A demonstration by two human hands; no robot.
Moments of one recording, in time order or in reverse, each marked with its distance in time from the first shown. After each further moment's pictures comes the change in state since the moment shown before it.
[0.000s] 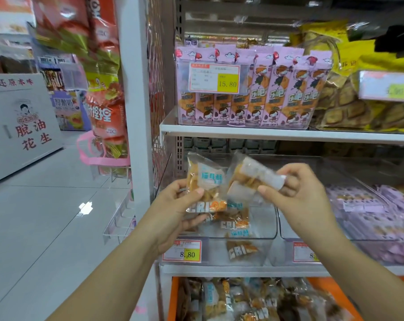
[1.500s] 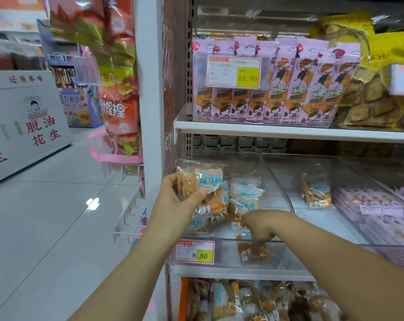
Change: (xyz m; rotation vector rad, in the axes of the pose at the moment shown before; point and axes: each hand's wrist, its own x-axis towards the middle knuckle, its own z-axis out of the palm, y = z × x) left_hand 0.001 -0.005 -0.016 0.387 0.276 0.213; right_hand 0.057 0.084 0.065 -1.420 -1.154 0.217
